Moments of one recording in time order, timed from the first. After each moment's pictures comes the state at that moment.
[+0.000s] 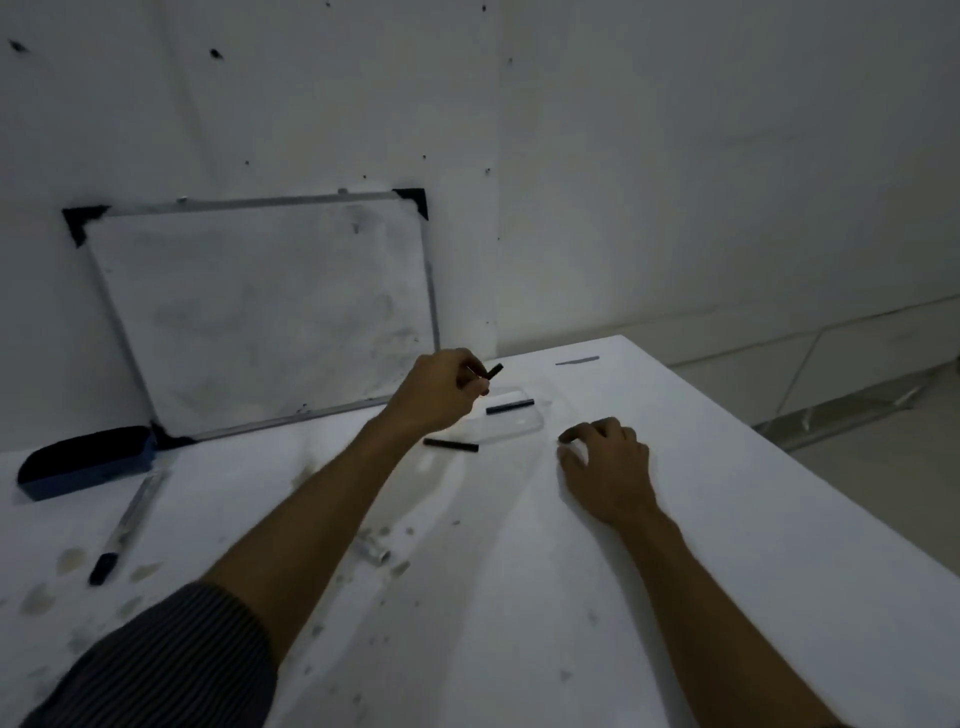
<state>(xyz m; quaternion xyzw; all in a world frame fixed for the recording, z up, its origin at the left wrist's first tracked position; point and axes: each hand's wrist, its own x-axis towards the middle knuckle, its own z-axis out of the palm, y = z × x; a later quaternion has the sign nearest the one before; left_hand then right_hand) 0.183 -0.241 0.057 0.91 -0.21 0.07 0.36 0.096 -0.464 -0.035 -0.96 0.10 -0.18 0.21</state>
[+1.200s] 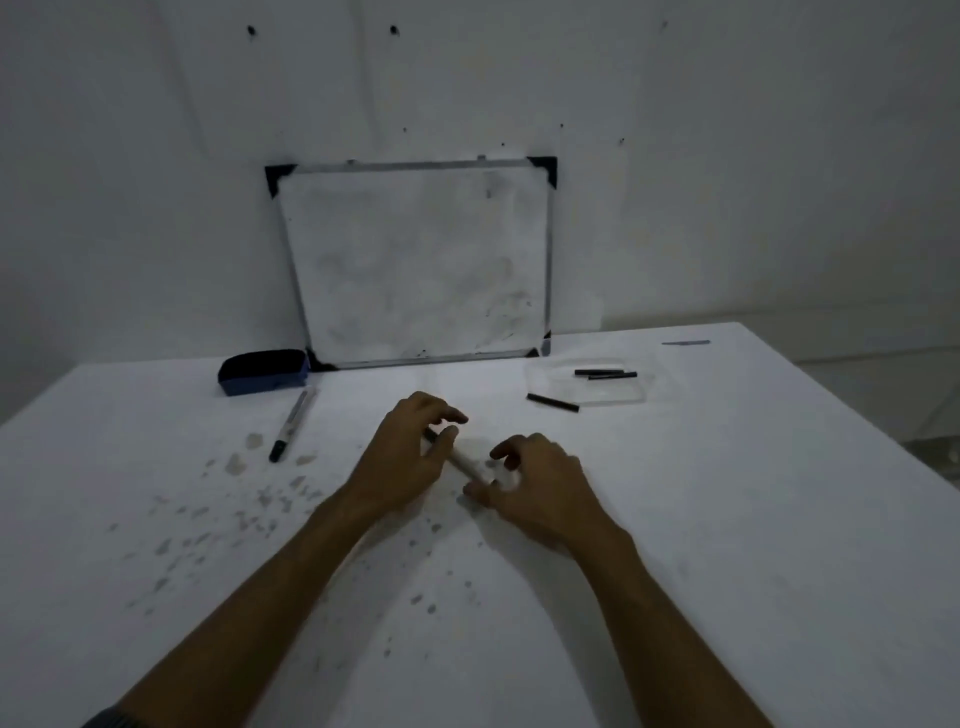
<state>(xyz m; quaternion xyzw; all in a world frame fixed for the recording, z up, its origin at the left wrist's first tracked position) 0.052 -0.087 -0.009 0.91 -0.16 0.18 0.34 0.036 -0.293 -0.017 -0.95 -0.11 -0.02 0.29</state>
